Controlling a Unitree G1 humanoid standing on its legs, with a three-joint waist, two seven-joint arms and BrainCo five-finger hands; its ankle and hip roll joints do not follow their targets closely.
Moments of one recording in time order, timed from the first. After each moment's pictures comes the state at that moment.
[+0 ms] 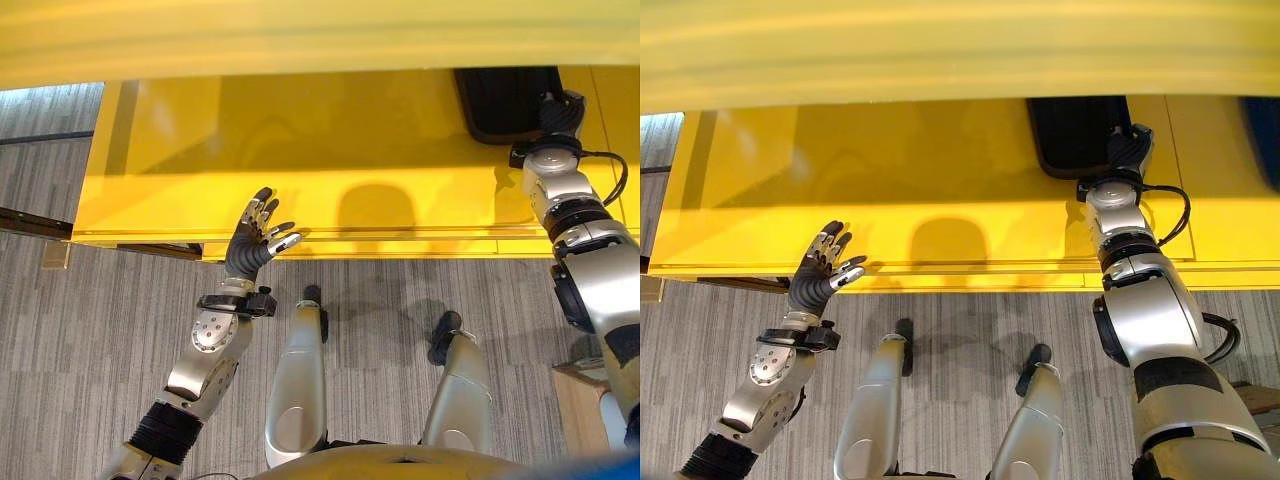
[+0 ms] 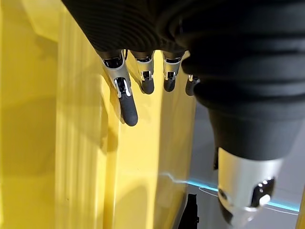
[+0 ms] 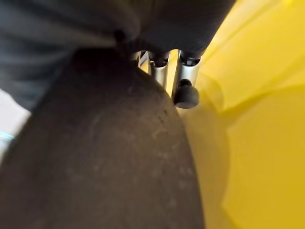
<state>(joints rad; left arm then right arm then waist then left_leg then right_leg) -0.02 0.49 -0.28 -0.09 -0.57 -0.25 0.20 -1.19 -0.53 0.31 1.28 0.37 -0.07 -0.51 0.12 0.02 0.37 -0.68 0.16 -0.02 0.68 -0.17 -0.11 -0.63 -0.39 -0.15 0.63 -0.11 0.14</state>
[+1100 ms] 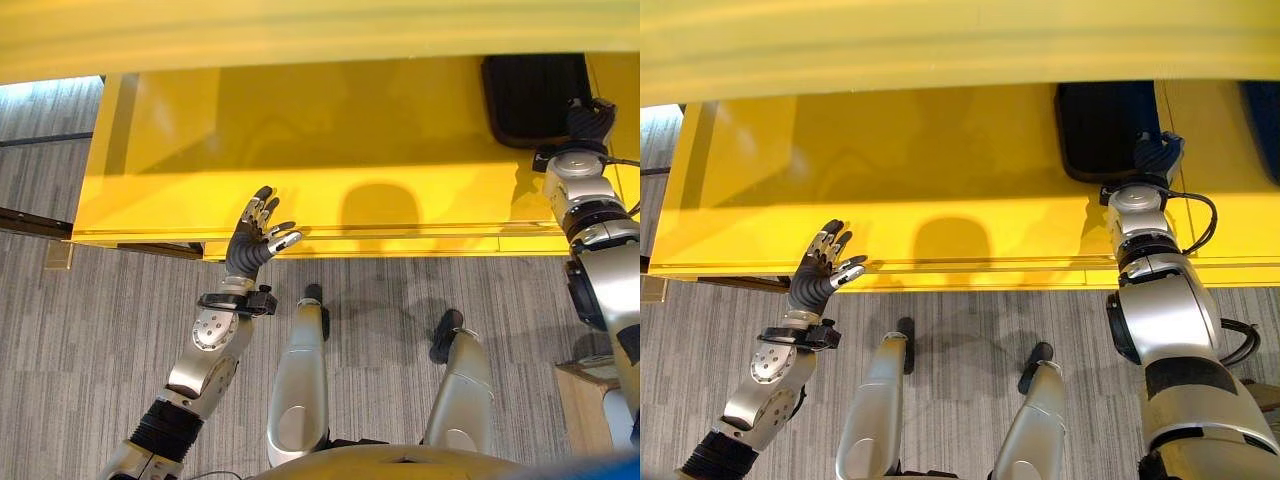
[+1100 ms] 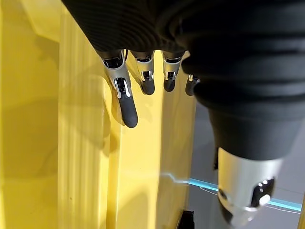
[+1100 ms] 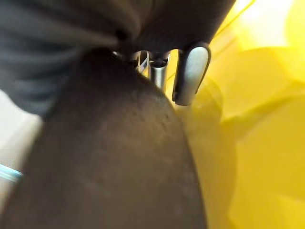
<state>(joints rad) -0.02 0.50 -0.28 -0.08 -0.58 -0.26 0.20 -1.20 -0.58 0.28 1.36 0.38 -0.08 -0.51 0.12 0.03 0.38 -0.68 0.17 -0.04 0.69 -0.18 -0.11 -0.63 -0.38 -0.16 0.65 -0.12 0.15</state>
